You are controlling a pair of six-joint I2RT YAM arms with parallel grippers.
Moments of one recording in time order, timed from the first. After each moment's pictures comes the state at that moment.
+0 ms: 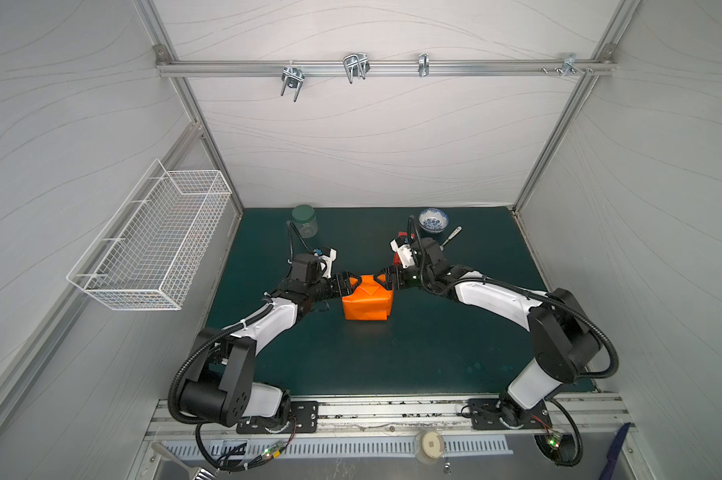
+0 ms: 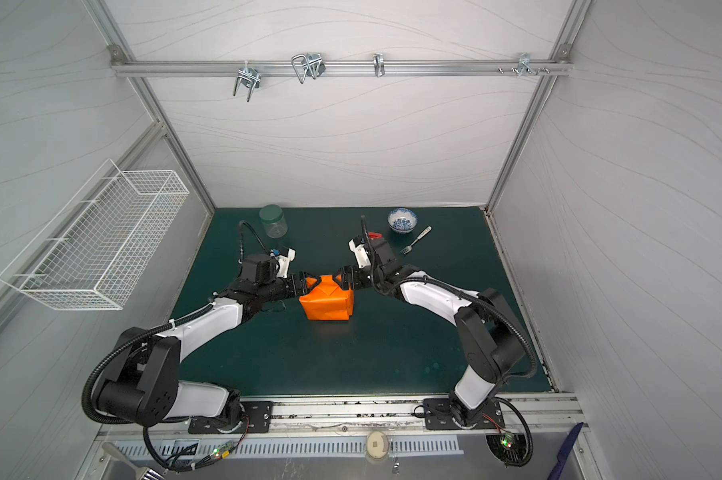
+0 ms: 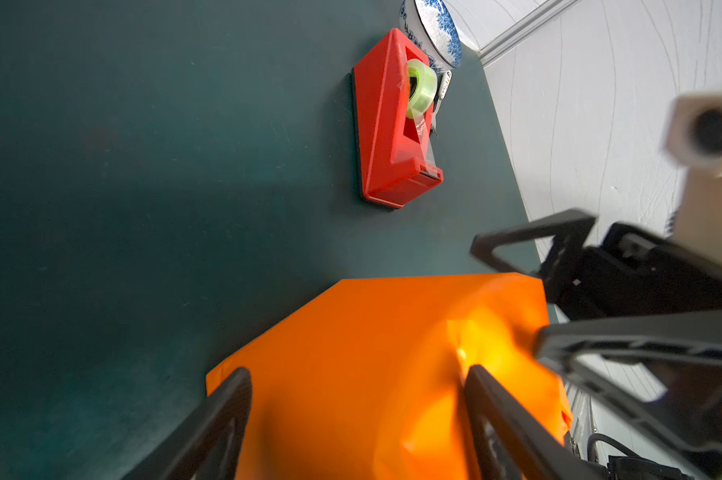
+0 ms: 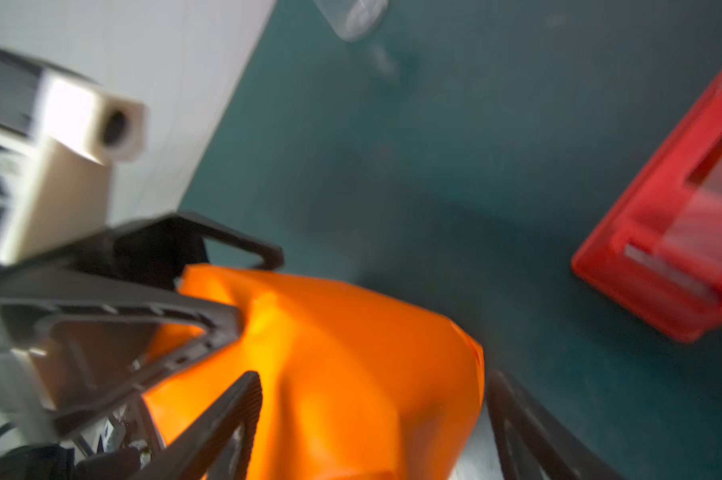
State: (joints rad) left arm -0.25 1.38 0.66 0.06 0.54 -0.52; right arm 0.69 1.64 1.02 -0.07 -0.35 0.43
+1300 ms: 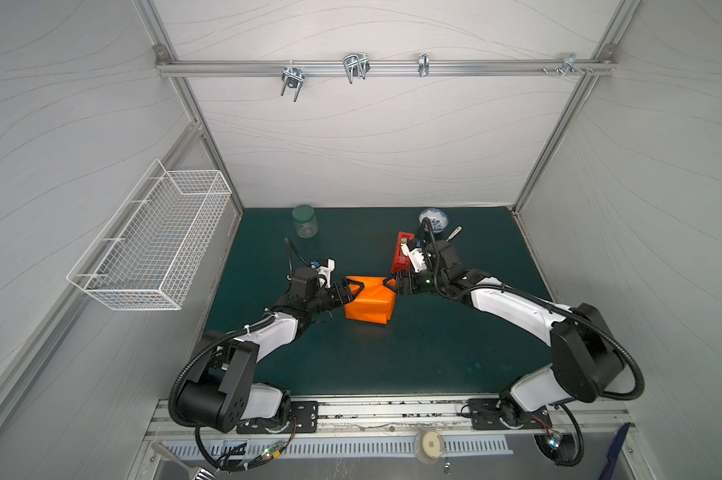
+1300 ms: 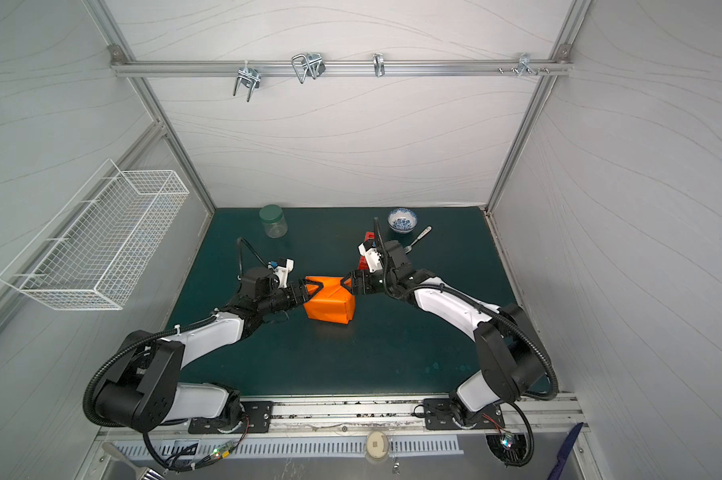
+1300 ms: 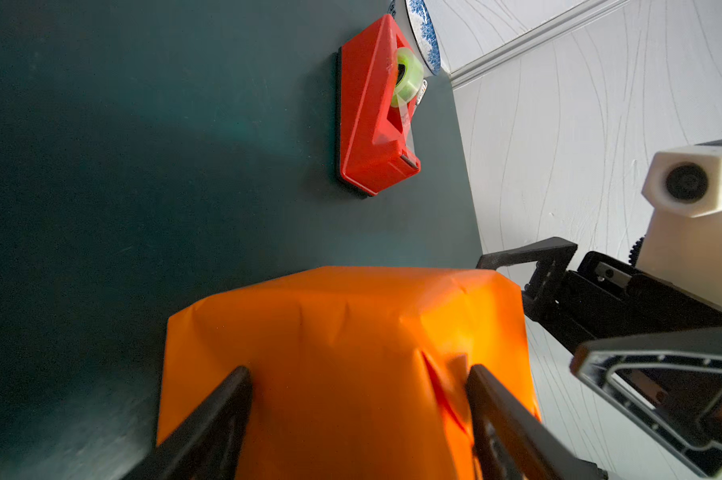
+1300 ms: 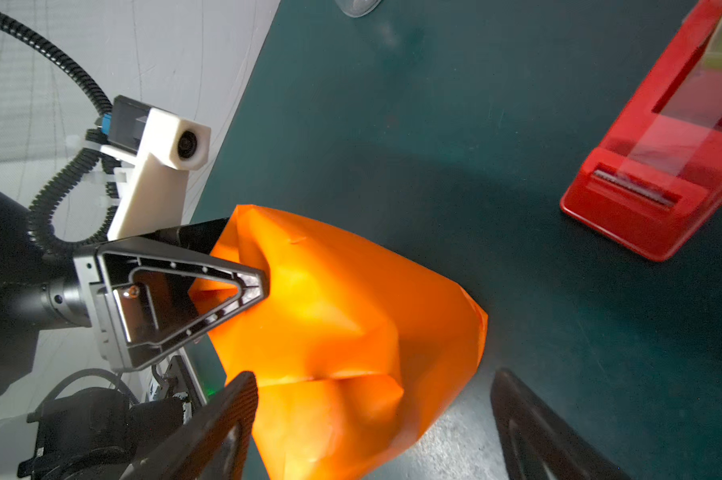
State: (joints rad) left arm -0.27 1.36 0.49 0.30 0.58 -0.75; right arm 0.61 1.51 0.97 -0.16 -0.45 0.42
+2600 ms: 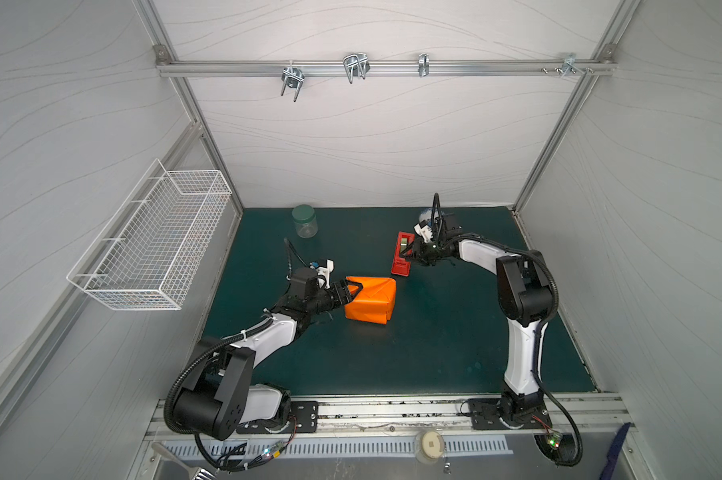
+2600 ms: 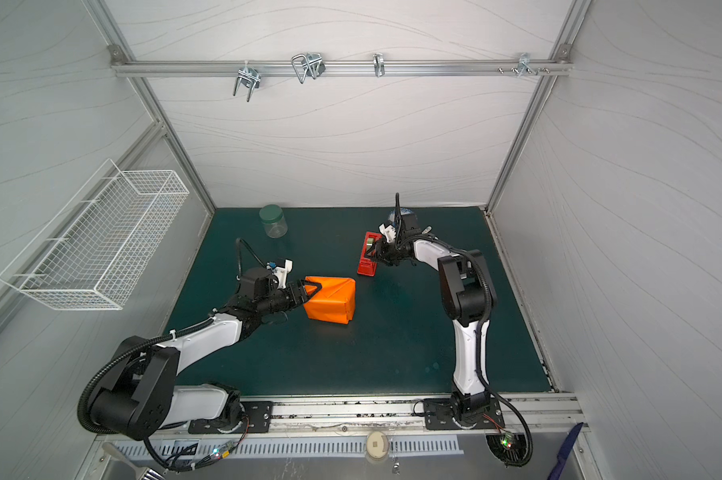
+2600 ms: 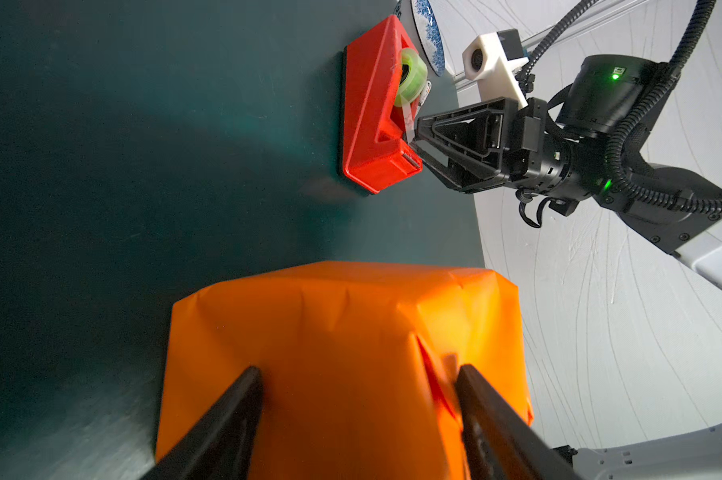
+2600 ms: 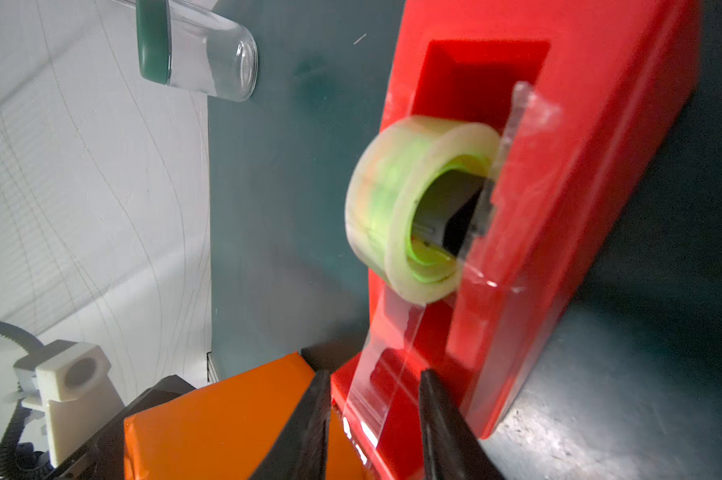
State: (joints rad) left arm -0.28 1.33 0.49 0.26 0.55 -0.76; right arm 0.33 2.09 1.46 -0.29 -0.76 0.48
